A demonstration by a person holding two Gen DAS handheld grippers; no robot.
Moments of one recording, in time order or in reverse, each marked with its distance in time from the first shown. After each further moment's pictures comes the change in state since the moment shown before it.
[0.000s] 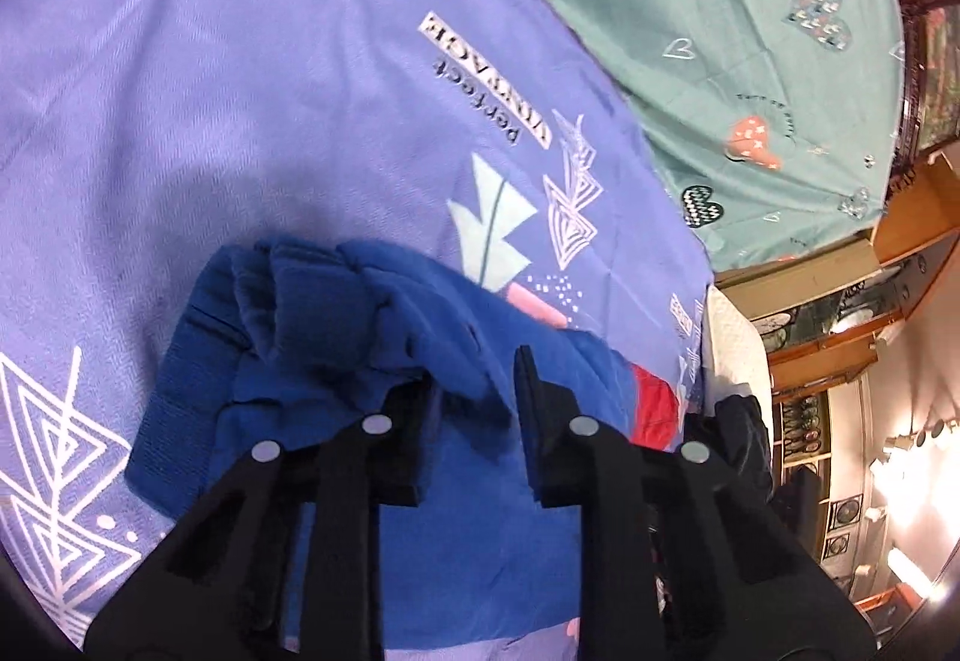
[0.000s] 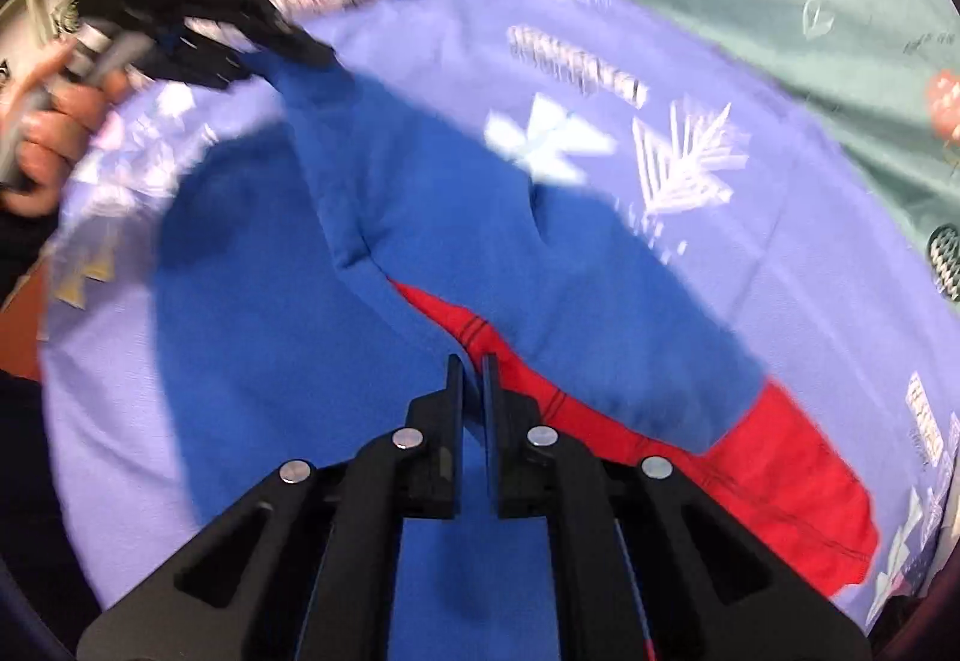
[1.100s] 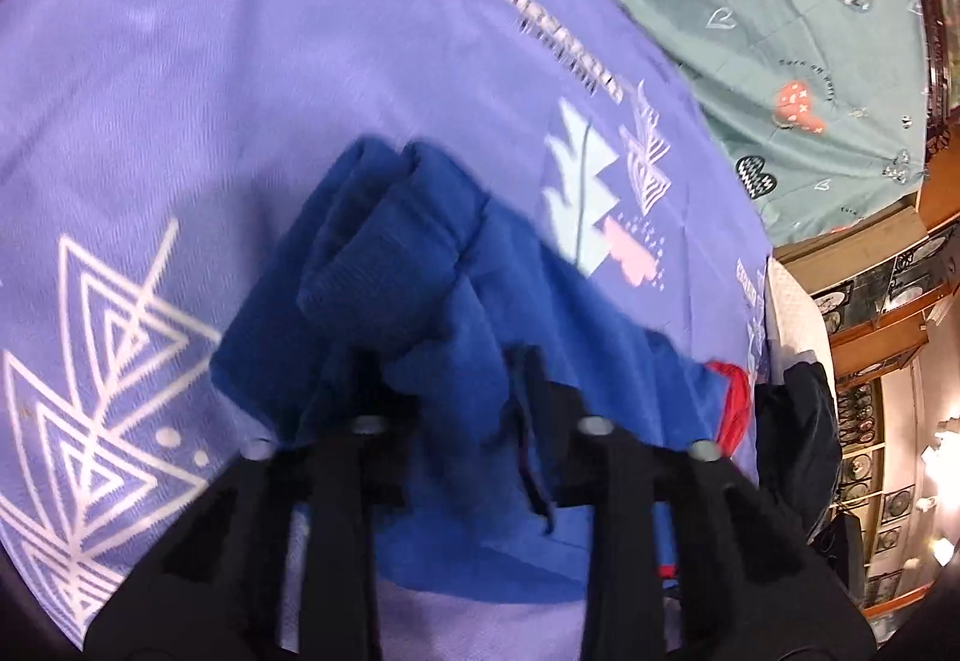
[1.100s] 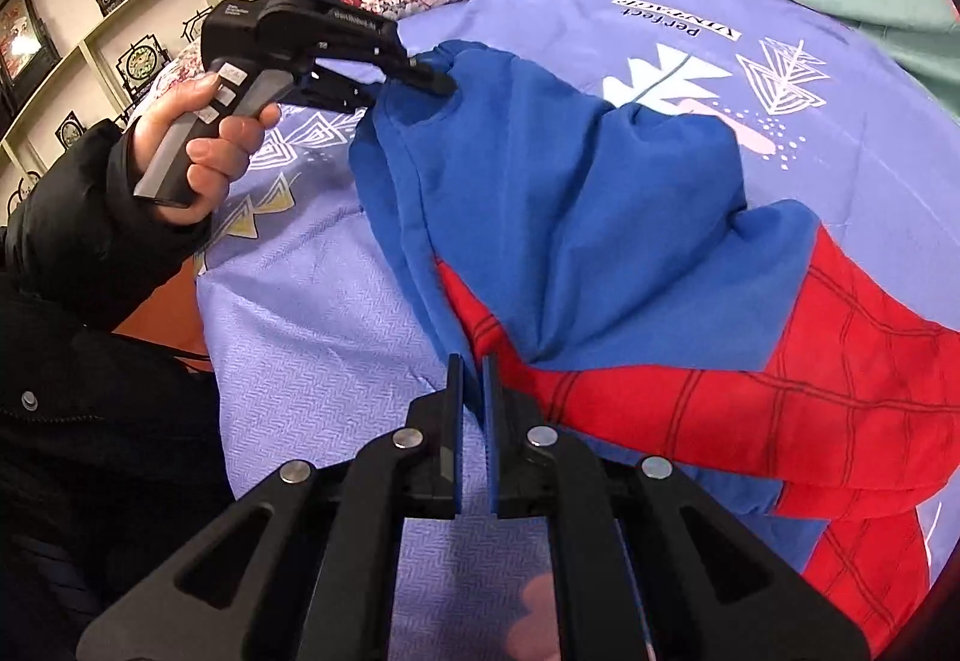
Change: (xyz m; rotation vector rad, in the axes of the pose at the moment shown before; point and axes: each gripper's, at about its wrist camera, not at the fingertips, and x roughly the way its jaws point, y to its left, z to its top) left arm -0.006 0.040 -0.055 0.057 -0.047 0.141; right arm -0.016 0.067 -0.072 0.147 0.029 0.258
